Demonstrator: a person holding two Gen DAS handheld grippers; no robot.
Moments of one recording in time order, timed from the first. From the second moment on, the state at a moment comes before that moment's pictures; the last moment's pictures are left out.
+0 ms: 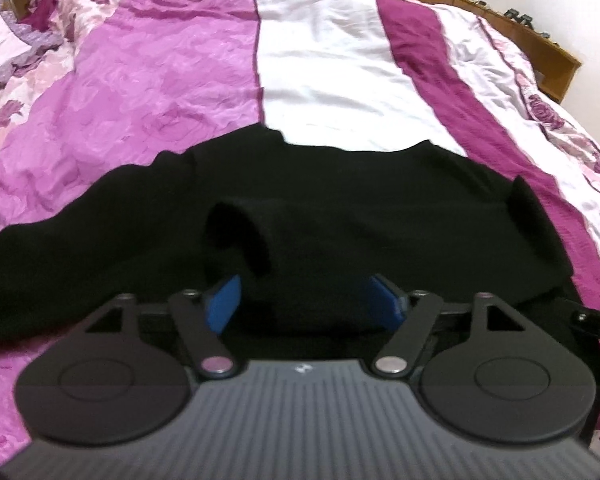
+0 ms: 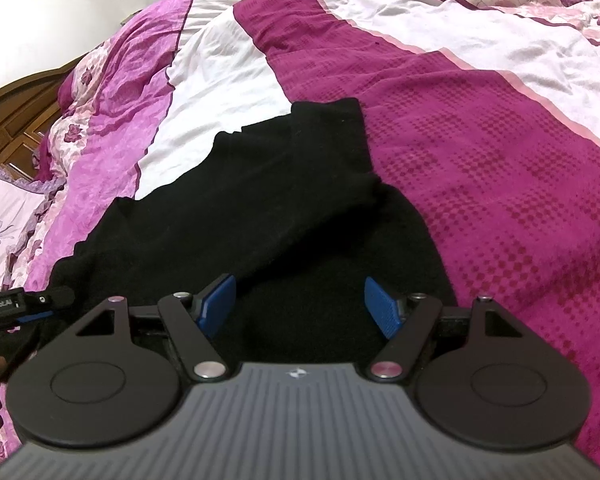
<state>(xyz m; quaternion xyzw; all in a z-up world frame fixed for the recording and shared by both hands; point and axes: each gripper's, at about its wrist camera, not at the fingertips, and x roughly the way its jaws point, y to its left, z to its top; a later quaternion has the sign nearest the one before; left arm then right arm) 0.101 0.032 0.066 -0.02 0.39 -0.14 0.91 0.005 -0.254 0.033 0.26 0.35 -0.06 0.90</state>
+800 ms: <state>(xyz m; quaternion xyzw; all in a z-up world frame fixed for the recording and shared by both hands) 0.129 0.055 0.035 -0.08 0.38 -0.09 0.92 0.010 -0.251 0.033 0.24 0.34 -0.04 0.91</state>
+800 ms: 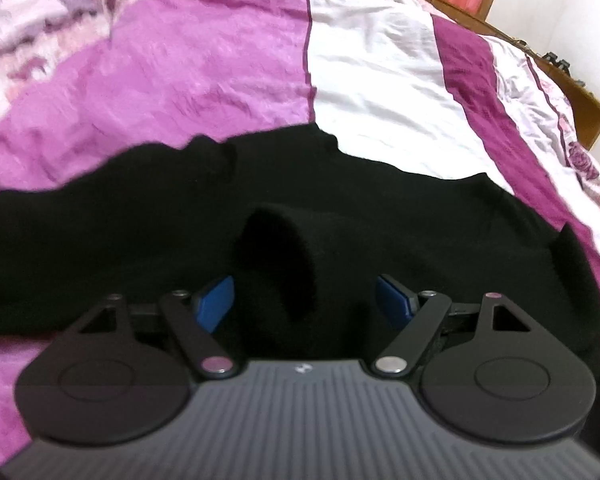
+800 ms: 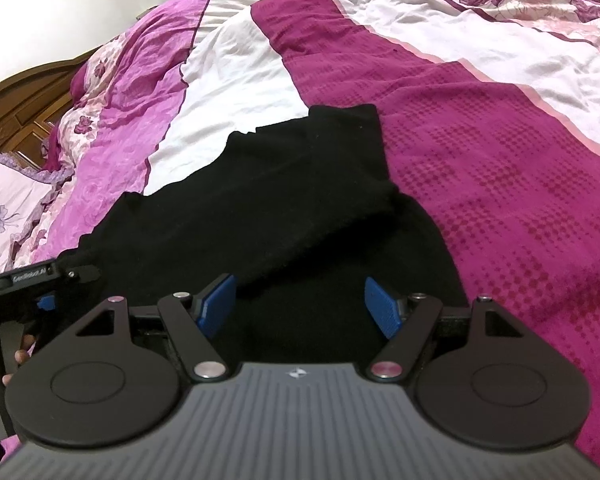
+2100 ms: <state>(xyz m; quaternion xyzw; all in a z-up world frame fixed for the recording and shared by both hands) 0.149 0.060 0.026 -0.12 0.37 -0.15 0.91 0.029 -0.246 0.029 0.21 0.32 -0.03 0.92</state>
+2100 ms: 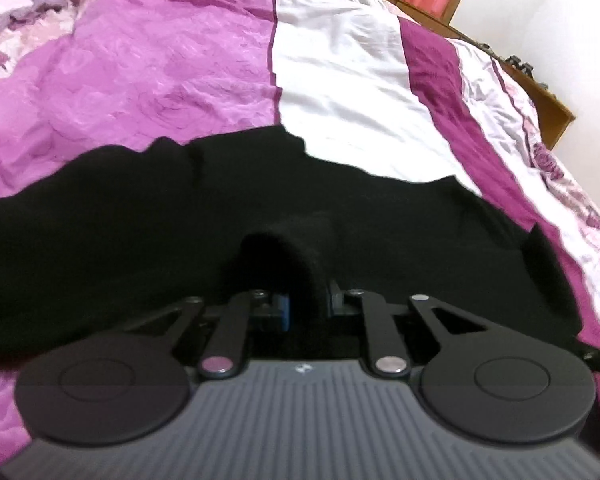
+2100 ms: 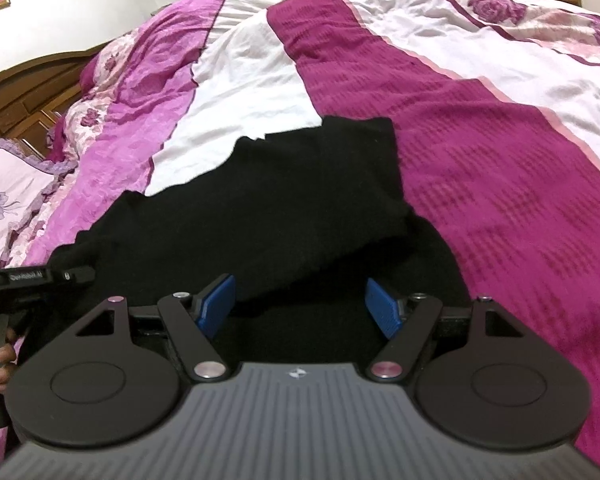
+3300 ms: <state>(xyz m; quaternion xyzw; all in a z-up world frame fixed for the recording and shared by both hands) 0.170 0.073 0.023 -0.13 0.37 -0.12 0.91 0.124 -0.351 0.024 0.29 0.28 -0.08 0.91</state>
